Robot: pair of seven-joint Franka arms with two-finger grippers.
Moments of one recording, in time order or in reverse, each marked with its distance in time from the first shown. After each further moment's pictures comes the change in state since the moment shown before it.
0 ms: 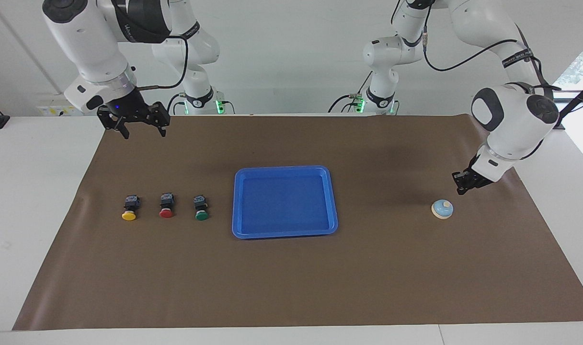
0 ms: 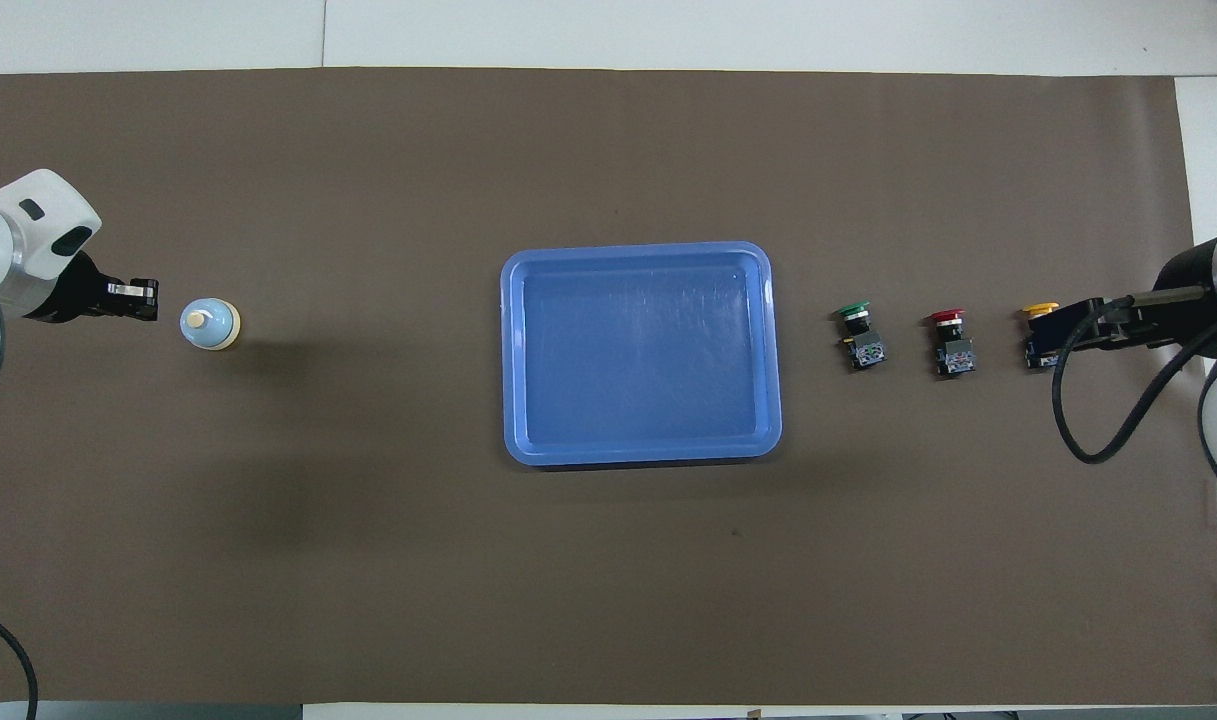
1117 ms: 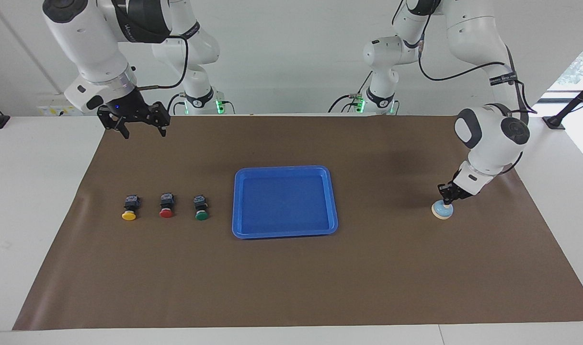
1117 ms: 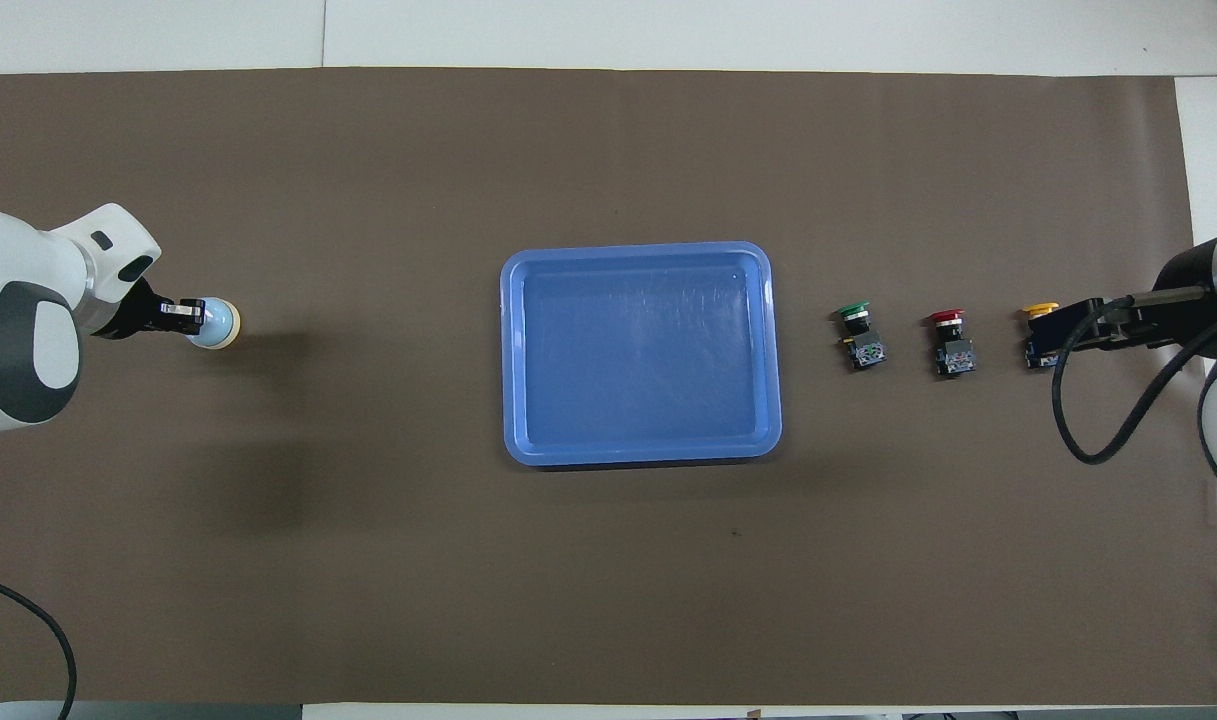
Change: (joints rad) left arm -0.005 0.056 -0.009 -0.070 0.000 0.112 0.006; right arm 0.000 0.000 0.000 0.000 0.000 0.000 0.000
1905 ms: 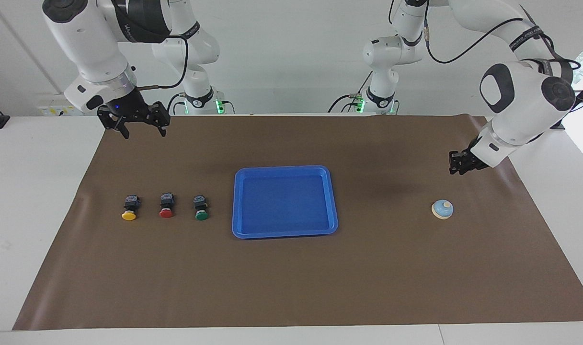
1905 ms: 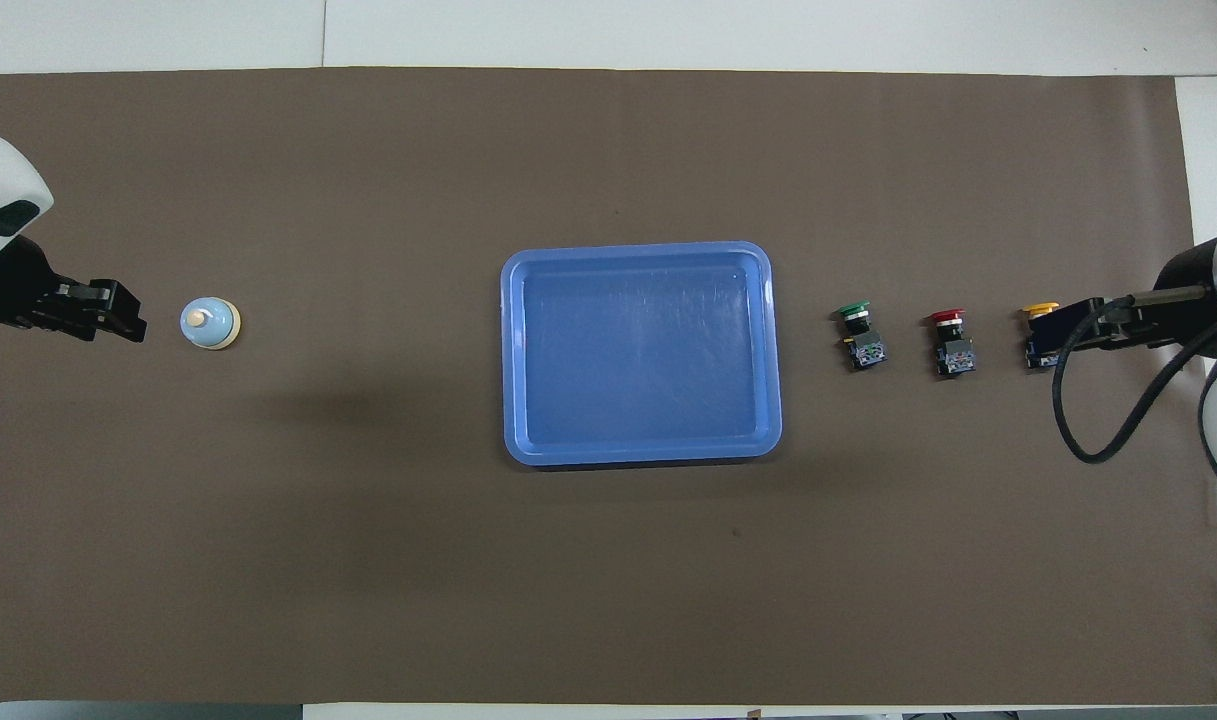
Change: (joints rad) left arm -0.027 -0.159 -0.012 0.297 0.000 -0.594 -0.029; right arm 0.000 0.000 0.000 0.000 0.000 0.000 0.000
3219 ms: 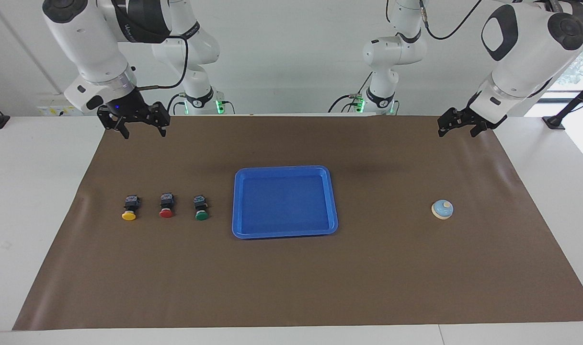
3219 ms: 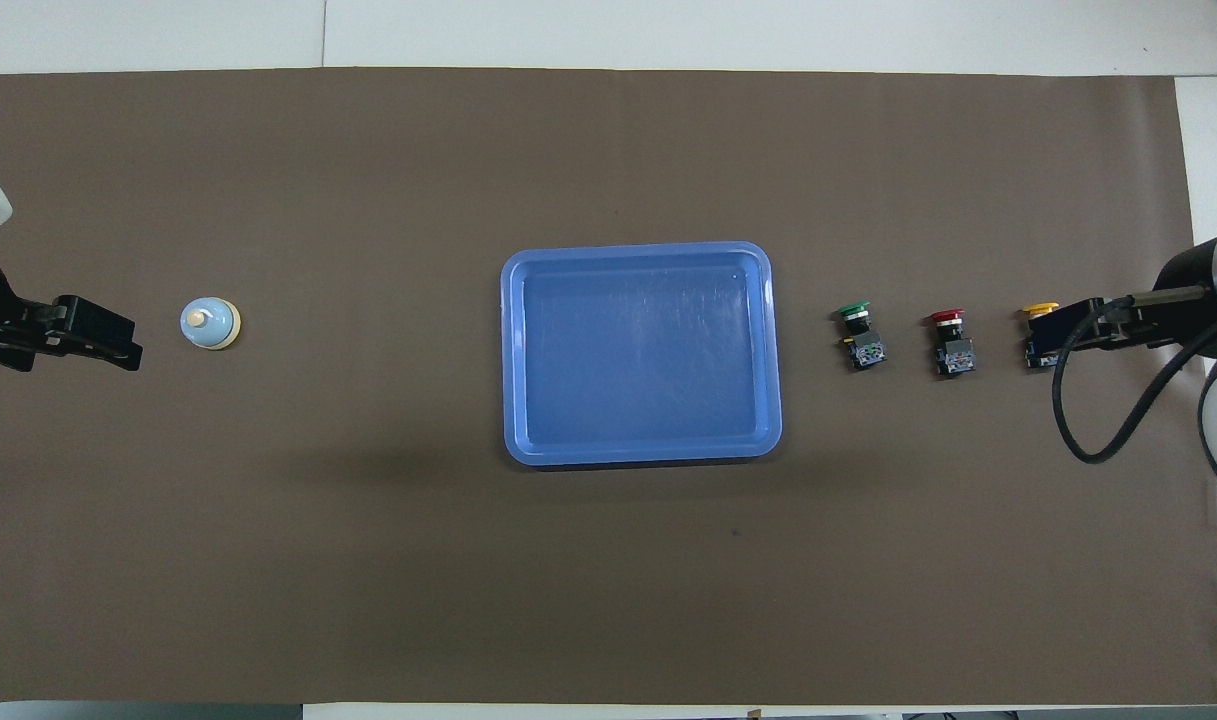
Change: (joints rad) left arm -0.019 -0.062 -0.042 0.071 -0.001 -0.167 -0.088; right arm 0.000 0.000 0.000 0.000 0.000 0.000 0.000
